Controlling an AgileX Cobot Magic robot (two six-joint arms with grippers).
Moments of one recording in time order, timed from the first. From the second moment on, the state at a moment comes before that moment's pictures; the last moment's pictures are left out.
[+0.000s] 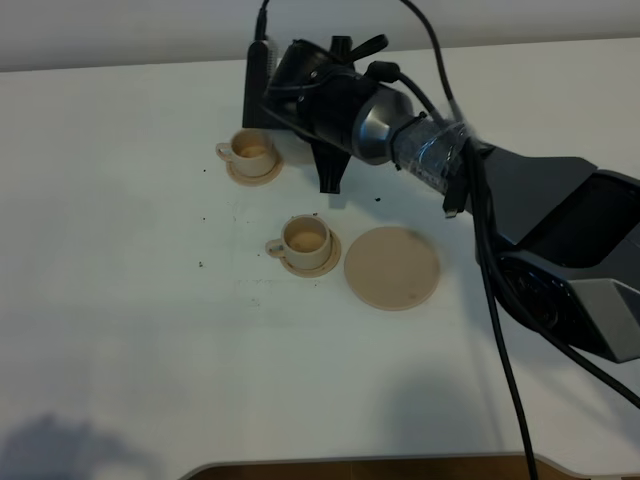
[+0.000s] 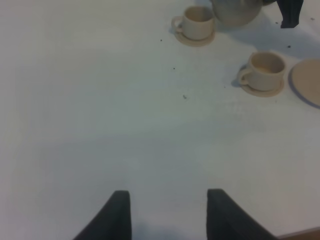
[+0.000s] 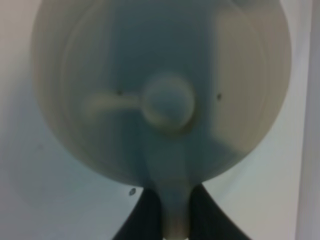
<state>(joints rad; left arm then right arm) -0.03 0.00 -0.51 -0.14 1.05 0.09 0.75 2.53 -2.26 -0.60 1.02 -0.47</state>
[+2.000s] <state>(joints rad) -0.03 0.00 -0.51 -0.14 1.05 0.09 0.81 2.59 -2.26 -1.03 0.93 -0.60</state>
